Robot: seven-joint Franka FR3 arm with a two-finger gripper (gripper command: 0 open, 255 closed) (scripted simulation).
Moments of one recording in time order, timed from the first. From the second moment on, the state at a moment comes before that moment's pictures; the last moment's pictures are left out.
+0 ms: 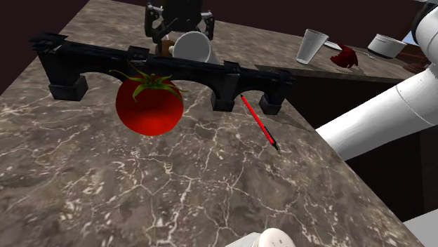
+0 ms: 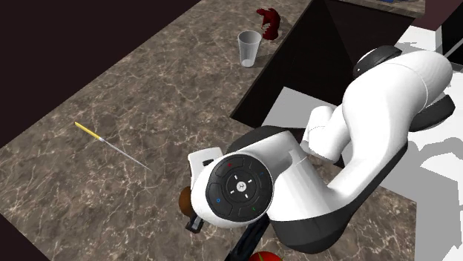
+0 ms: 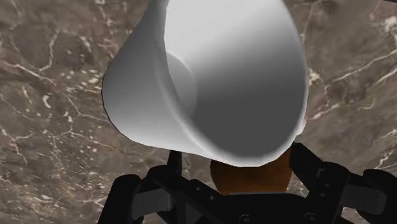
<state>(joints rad) -0.18 -0.32 0.79 -1.88 -0.06 1.76 1.01</state>
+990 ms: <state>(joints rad) -0.19 -0.30 0.81 -1.92 -0.07 1.92 1.02</state>
